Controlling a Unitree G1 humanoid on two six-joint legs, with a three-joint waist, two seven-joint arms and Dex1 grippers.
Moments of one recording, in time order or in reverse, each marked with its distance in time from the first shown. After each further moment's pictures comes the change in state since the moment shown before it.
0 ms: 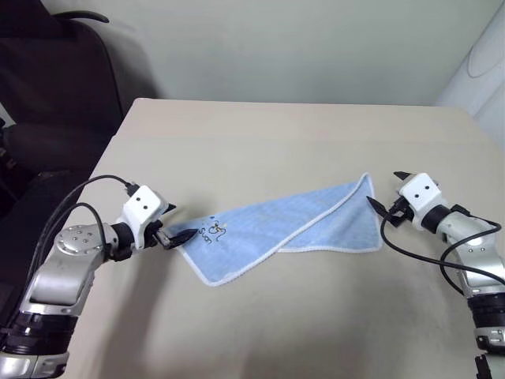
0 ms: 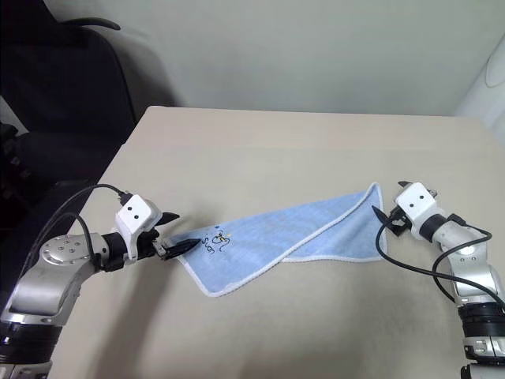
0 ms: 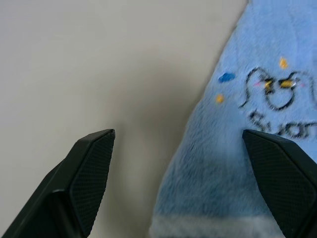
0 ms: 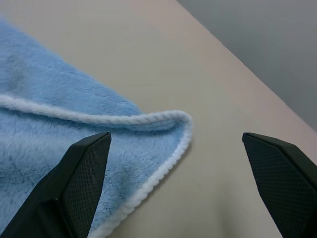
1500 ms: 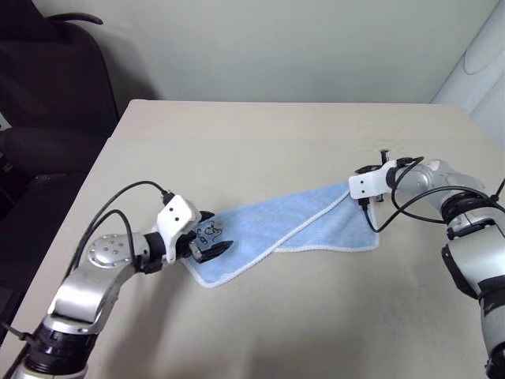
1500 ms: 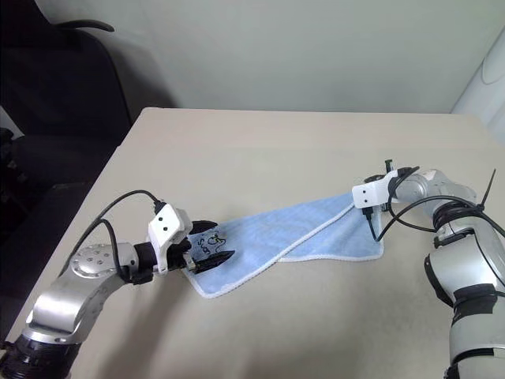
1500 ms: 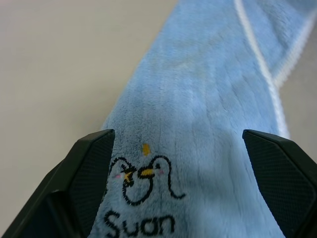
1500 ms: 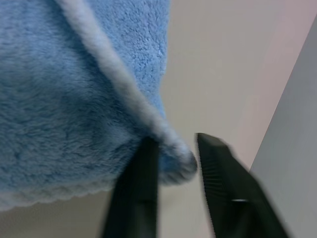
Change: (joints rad) left arm 0.036 -0.028 -0.072 -0.216 -0.075 0.038 -0.014; right arm -0.836 0.041 0.640 1.066 -0.808 -0.631 -0.200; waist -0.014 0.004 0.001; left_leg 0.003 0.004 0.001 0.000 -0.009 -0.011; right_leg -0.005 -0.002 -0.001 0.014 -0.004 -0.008
